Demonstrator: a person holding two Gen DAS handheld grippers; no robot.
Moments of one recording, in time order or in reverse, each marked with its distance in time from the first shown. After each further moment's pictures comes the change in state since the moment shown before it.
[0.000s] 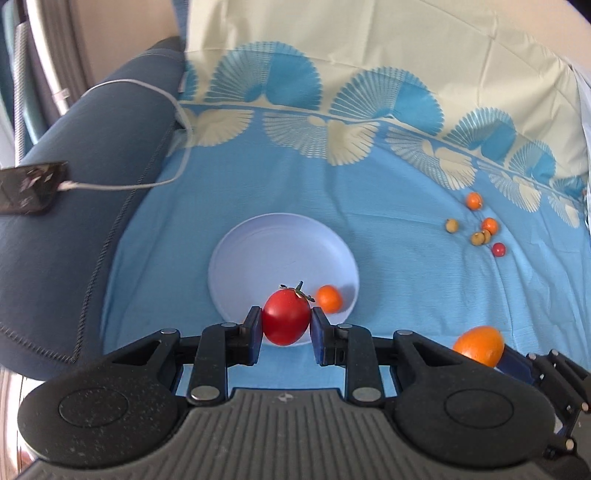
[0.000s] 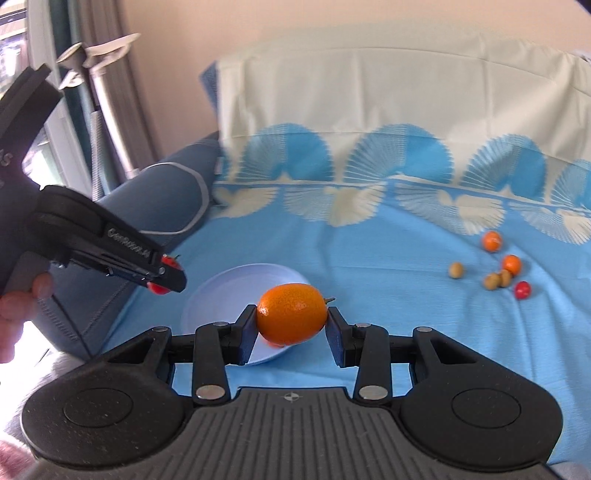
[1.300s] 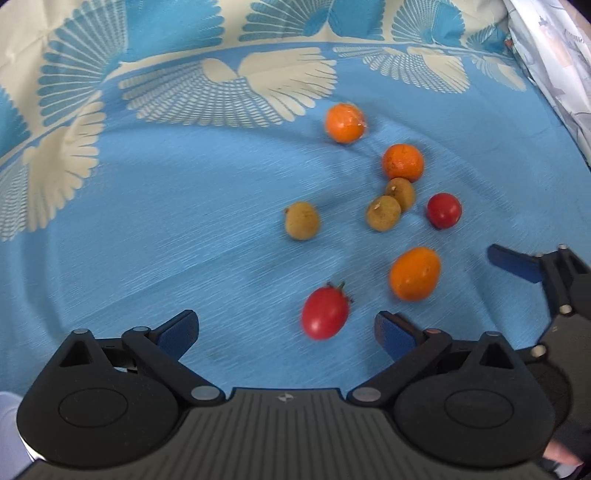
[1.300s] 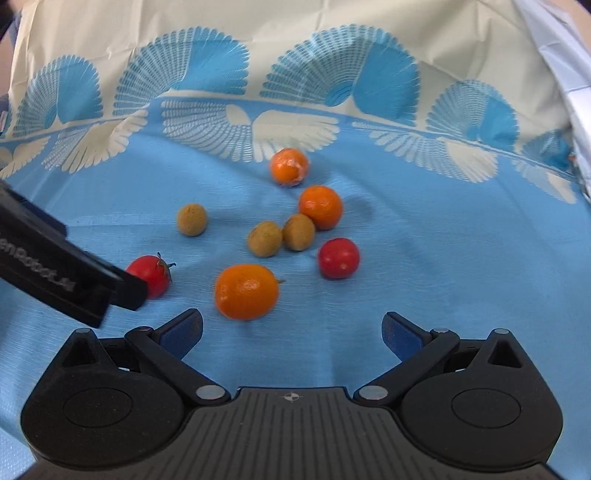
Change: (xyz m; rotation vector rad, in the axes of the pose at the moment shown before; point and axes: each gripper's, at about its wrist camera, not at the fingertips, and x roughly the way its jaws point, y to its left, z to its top) left arm 0.285 -0.287 0.072 0.506 0.135 -0.228; right arm 0.170 -0.272 -0.035 0.065 0.130 -0.421
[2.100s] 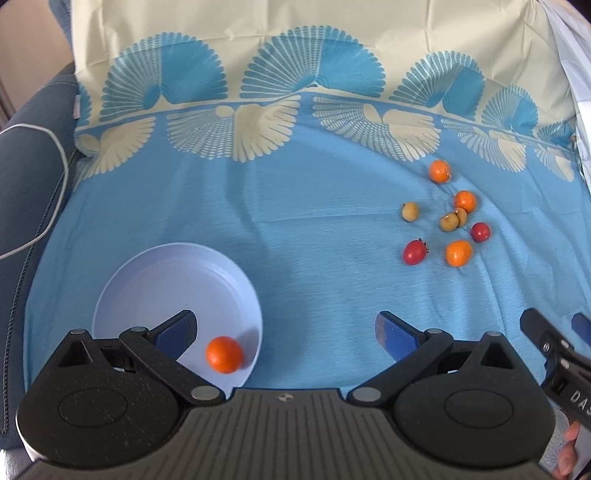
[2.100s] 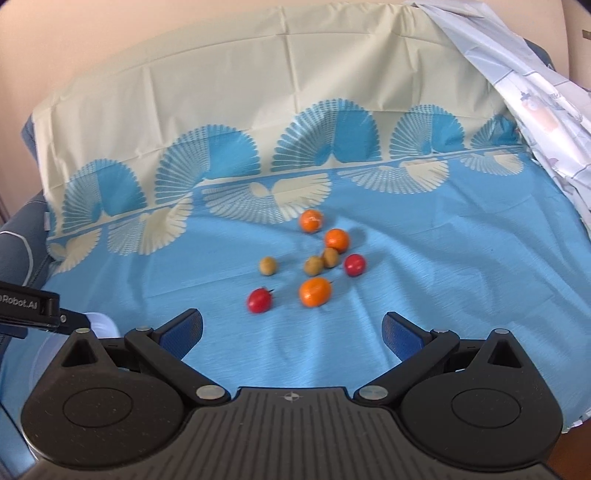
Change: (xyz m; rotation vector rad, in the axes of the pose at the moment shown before) left arm -0.174 0.063 -0.105 -0.314 -0.074 0.195; right arm -0.181 0.035 -0.011 0.265 -0.125 0.000
